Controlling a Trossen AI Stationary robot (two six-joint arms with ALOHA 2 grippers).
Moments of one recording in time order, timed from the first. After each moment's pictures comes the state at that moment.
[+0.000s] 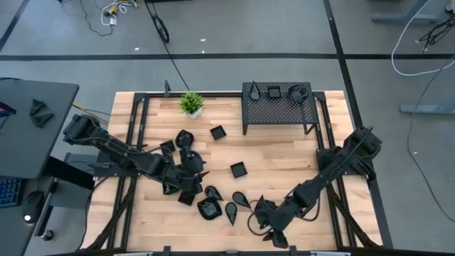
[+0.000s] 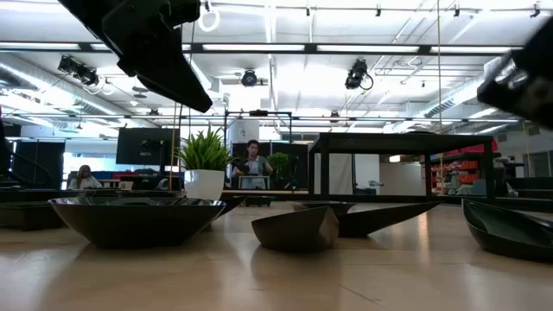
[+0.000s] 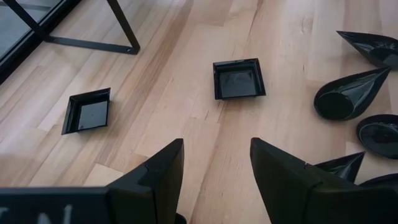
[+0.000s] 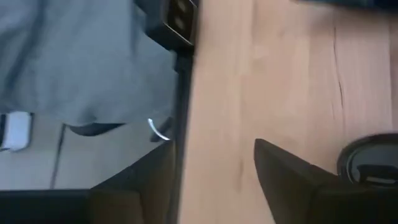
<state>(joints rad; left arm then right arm) -0.42 1.41 0.81 -0.23 -0.63 -0.45 0.70 1.76 0.99 -0.05 -0.08 0.75</state>
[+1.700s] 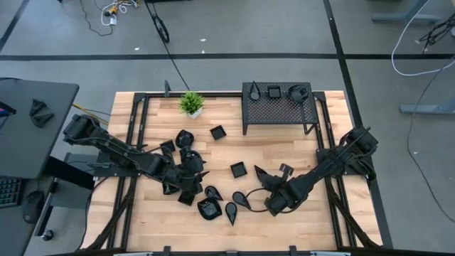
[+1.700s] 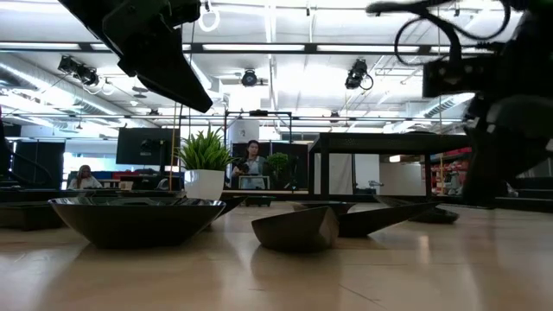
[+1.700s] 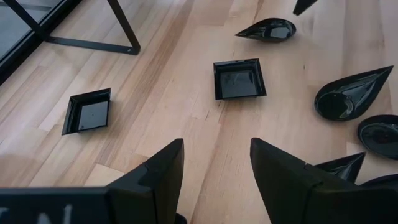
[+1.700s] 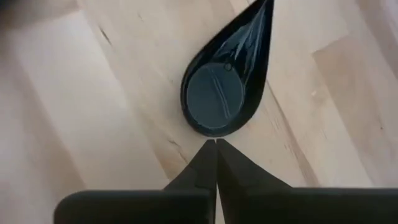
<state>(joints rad) -0.42 1.41 0.81 -0.23 -0.63 -0.45 0.60 1.76 0.99 -0.77 0.47 1.02</state>
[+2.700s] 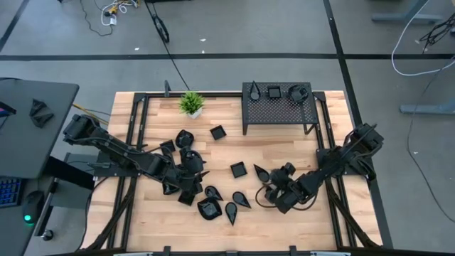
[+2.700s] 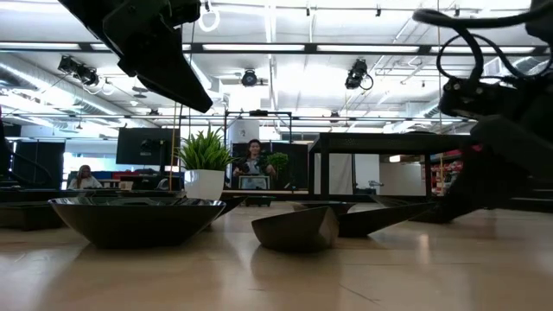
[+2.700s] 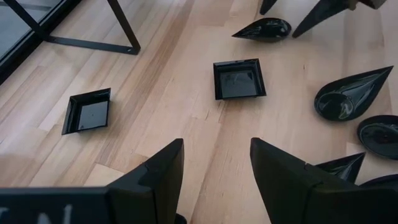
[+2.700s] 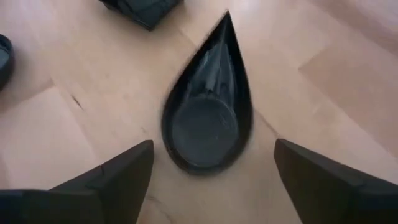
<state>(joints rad) -0.42 1.41 0.81 -0.23 -0.63 -0.45 0.63 1.70 0.68 -0.29 0.72 1.17</state>
